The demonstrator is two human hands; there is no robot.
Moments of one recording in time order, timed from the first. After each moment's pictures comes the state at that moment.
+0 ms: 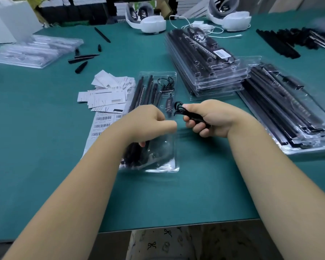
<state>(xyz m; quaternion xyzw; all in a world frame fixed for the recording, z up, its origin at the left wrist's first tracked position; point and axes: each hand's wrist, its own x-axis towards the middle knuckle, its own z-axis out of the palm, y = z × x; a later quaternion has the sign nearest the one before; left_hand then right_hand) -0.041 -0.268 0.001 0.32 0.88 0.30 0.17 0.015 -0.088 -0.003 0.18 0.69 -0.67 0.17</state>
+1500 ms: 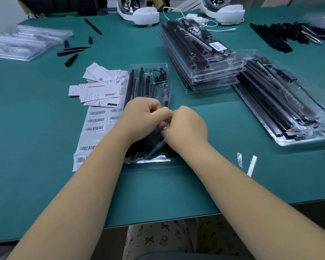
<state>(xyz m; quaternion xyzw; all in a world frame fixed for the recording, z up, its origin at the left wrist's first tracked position) -0.036 -0.265 -0.022 0.31 0.82 0.49 0.03 0.034 -0.164 -0.023 0.18 0.96 -0.21 -0.09</state>
